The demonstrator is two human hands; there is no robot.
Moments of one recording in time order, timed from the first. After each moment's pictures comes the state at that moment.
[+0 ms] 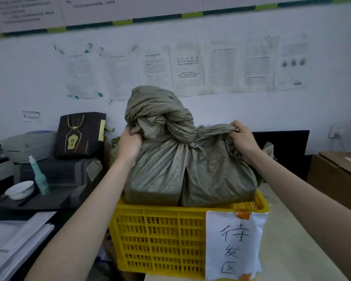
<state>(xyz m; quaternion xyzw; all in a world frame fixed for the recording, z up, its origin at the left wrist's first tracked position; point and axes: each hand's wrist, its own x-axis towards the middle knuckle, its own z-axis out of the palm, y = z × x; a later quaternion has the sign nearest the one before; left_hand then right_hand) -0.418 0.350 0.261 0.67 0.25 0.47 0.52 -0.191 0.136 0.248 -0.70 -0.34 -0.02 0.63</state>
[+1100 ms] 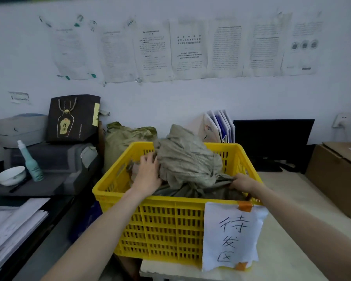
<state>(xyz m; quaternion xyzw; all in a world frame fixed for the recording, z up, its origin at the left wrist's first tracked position) -0.393 0.350 0.125 0.94 0.23 0.23 0.03 -0.176 0.123 0.110 -0.88 -0.28 0.24 0.31</state>
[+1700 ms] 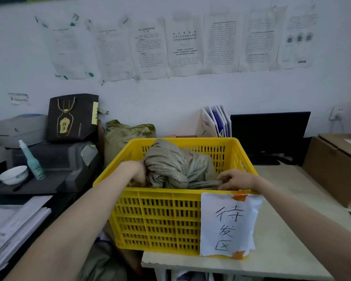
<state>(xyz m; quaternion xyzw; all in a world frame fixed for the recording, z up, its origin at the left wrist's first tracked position) -0.402 0.346 0.177 0.94 0.29 -0.20 -0.01 -0.183 0.107 0.110 -0.81 -0.49 0.24 0.21</state>
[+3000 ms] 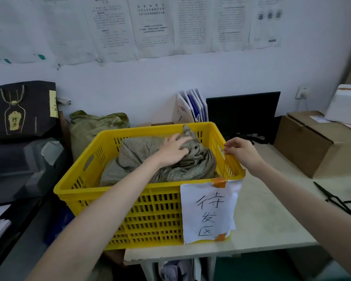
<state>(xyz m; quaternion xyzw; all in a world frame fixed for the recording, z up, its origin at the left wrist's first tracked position) -0.280 0.272 0.147 0.97 0.12 0.03 0.23 -0.171 0.063 0.119 -0.81 -0.22 0.05 0.55</state>
